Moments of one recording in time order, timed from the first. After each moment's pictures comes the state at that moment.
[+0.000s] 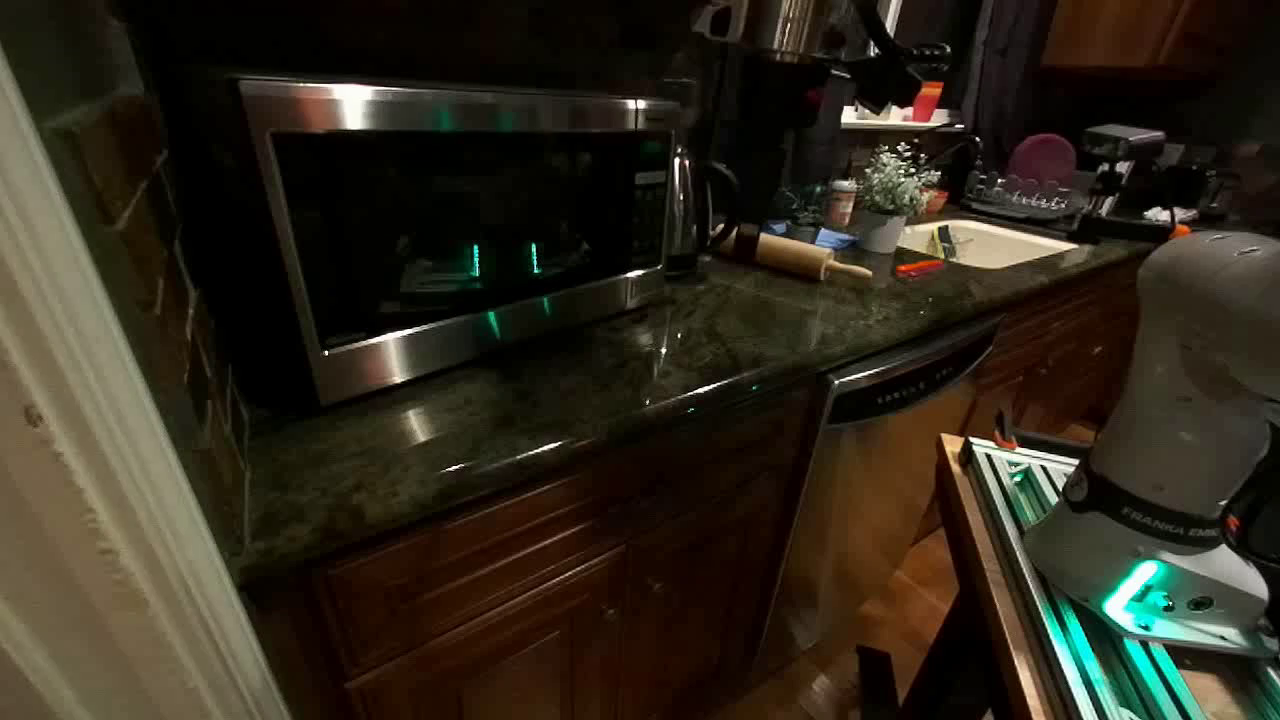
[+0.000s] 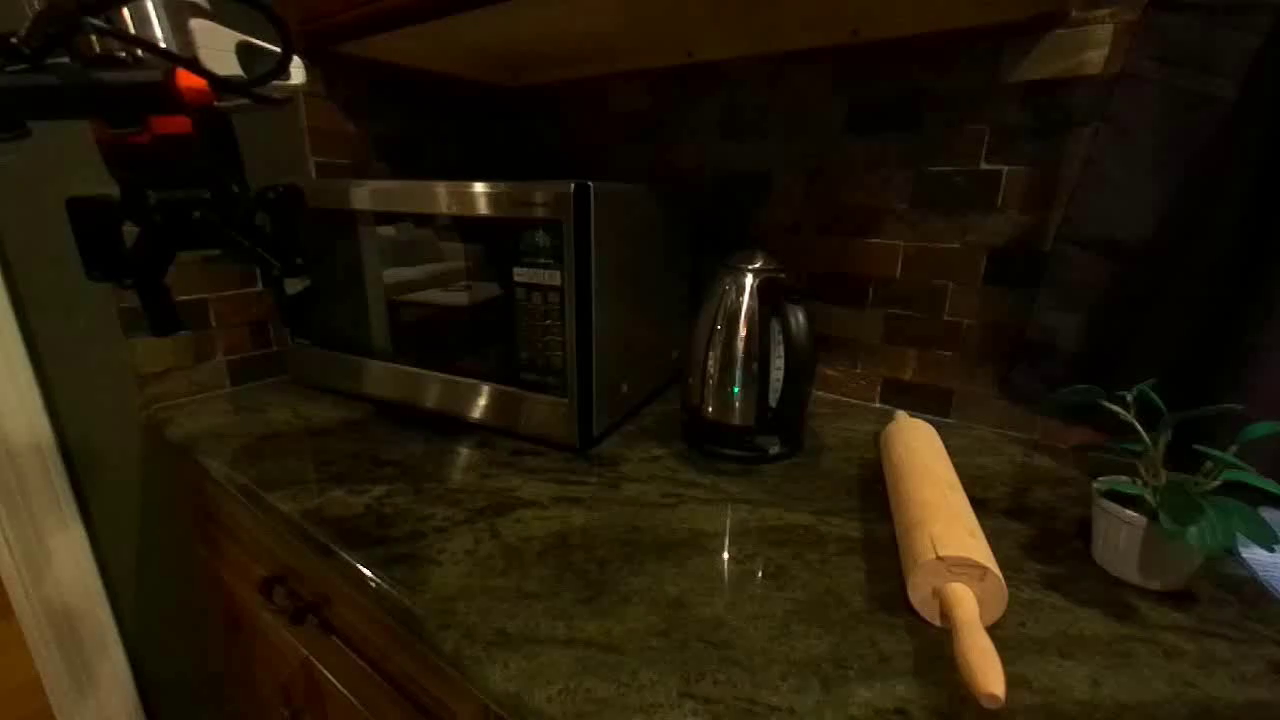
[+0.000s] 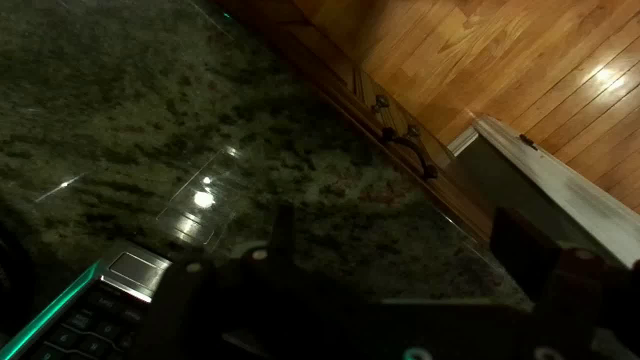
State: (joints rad) arm 0.02 -0.37 0.12 -2.28 -0.06 1.99 0.07
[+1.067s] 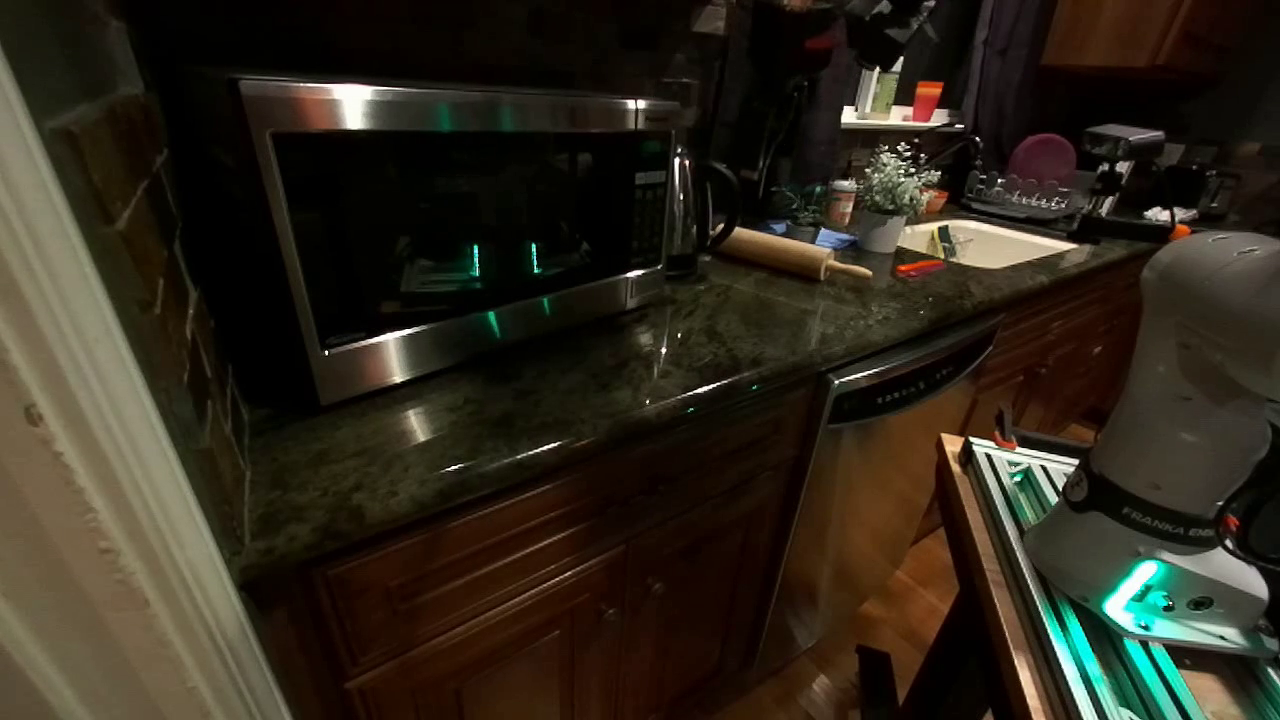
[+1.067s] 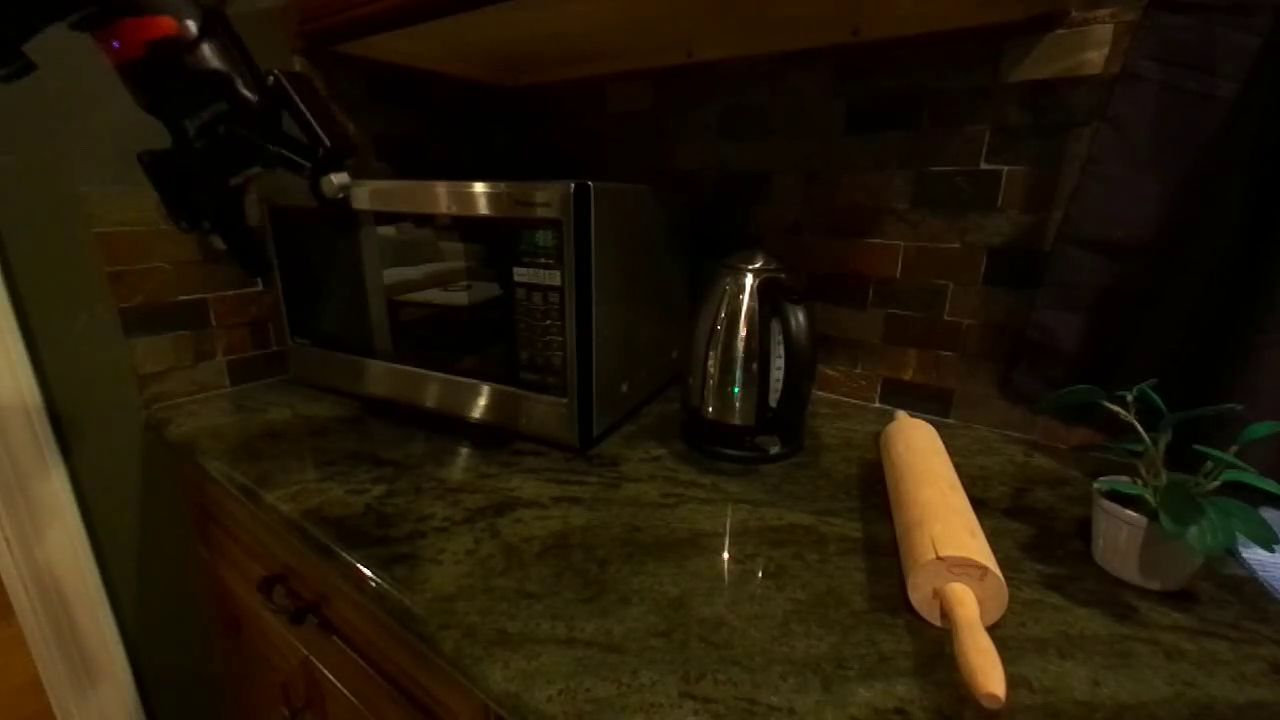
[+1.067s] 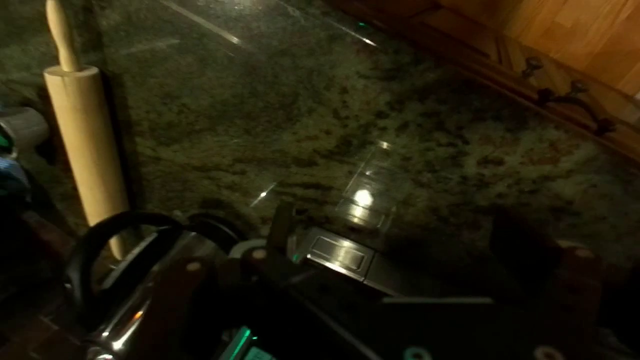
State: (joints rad) arm -0.03 -0.37 0.18 -2.16 -0.37 1.78 0.46
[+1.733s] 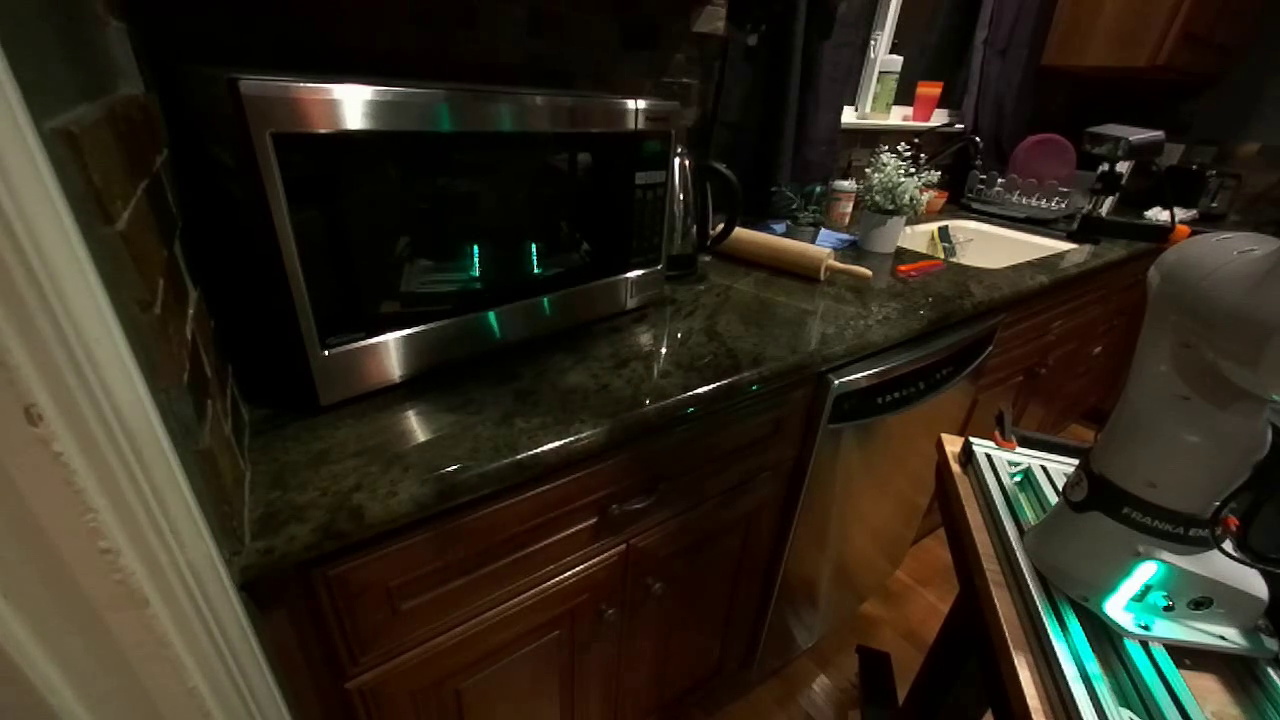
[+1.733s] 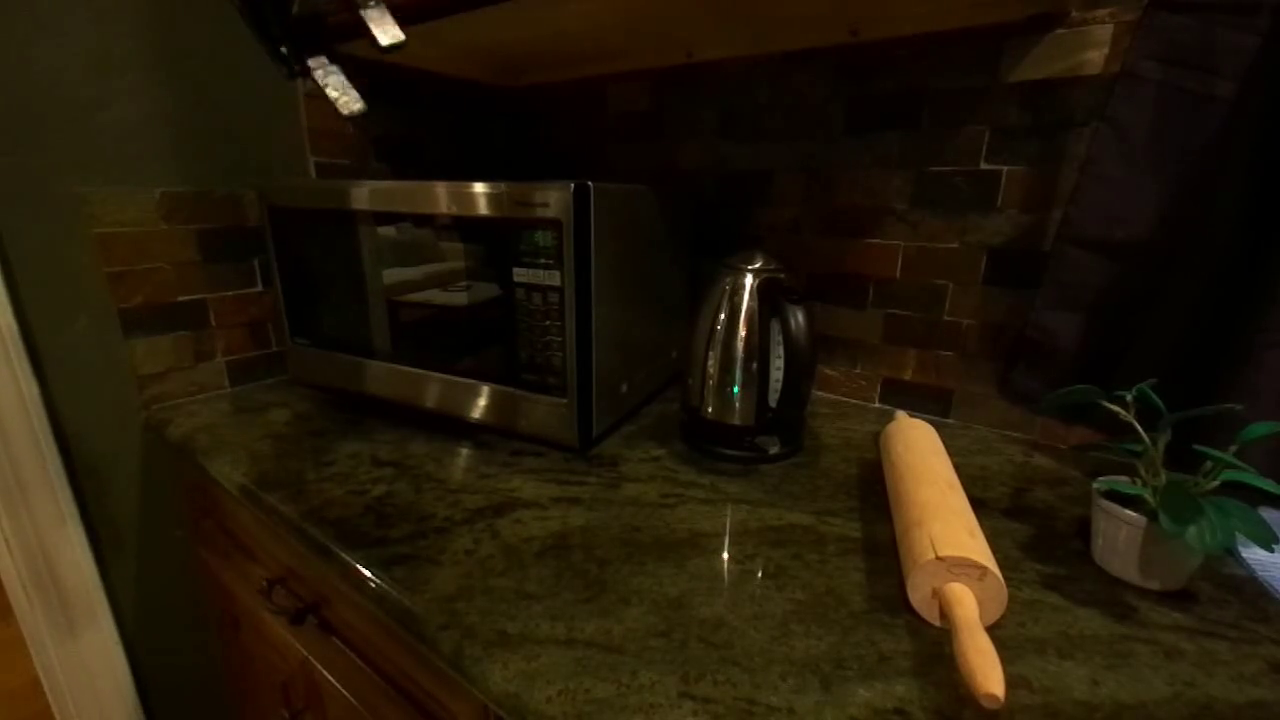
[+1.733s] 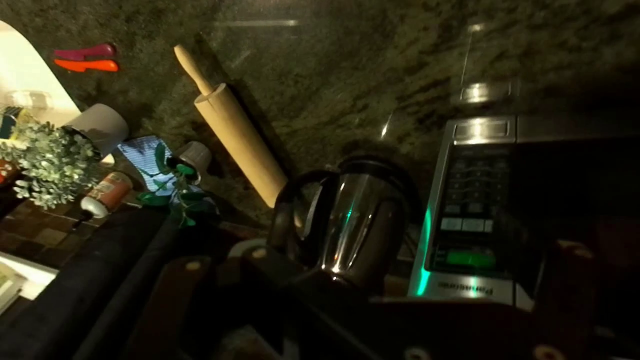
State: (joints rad) arm -0.09 -0.36 0.18 -1.90 -0.53 1.60 0.84
